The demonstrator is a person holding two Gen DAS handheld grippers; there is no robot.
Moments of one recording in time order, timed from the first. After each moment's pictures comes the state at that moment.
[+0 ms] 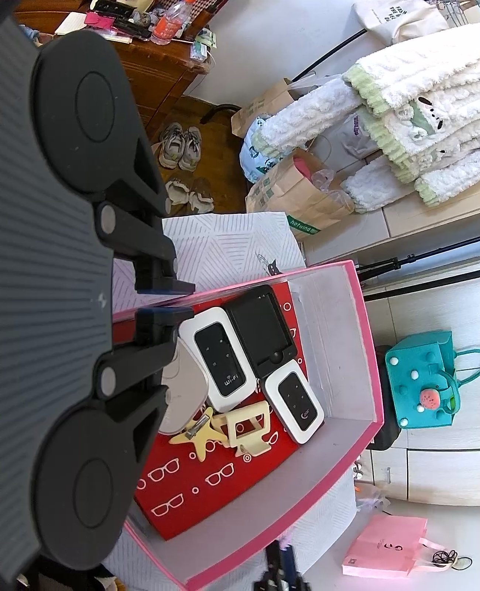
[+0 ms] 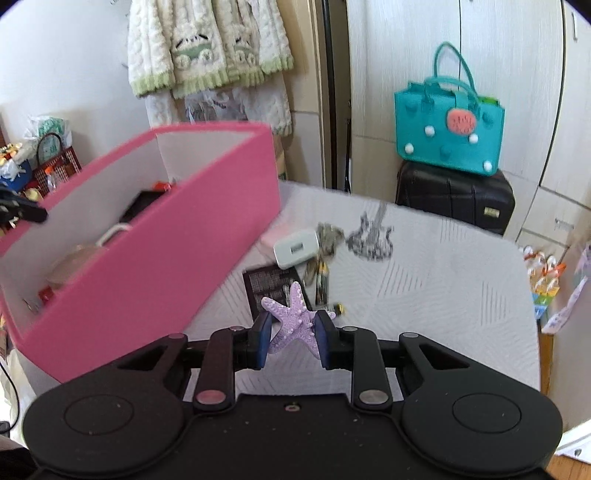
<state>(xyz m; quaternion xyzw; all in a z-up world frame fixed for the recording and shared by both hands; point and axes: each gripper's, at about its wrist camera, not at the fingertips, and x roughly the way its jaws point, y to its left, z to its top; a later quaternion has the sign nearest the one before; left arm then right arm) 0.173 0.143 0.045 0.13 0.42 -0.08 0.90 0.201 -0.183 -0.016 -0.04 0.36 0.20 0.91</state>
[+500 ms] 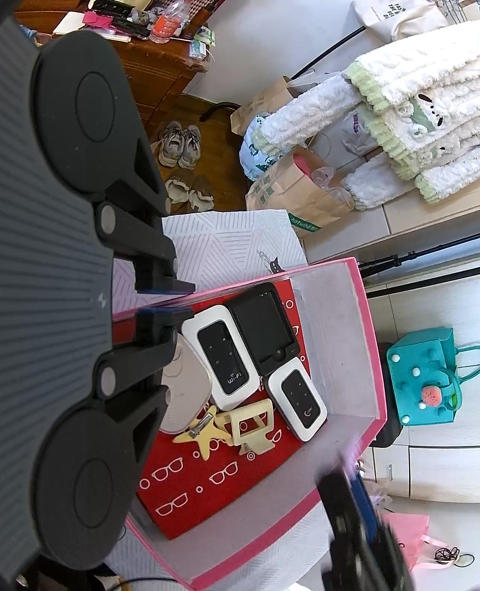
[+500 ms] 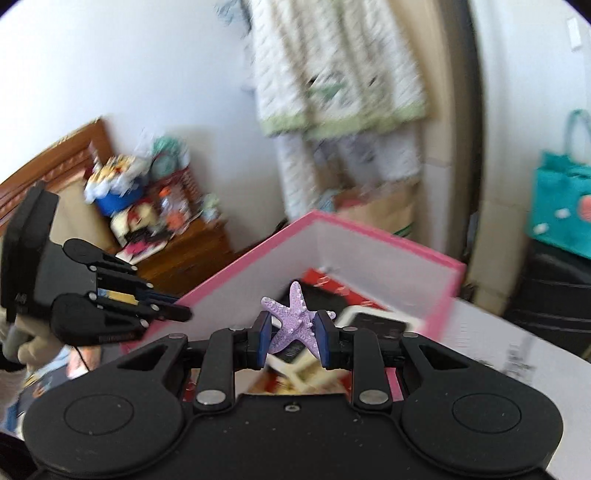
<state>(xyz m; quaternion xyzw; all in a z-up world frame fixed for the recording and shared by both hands) 0.173 0.144 0.045 0.13 0.42 -0.08 0.90 0.252 -0.060 0.057 -0.03 0.36 0.40 0.84</state>
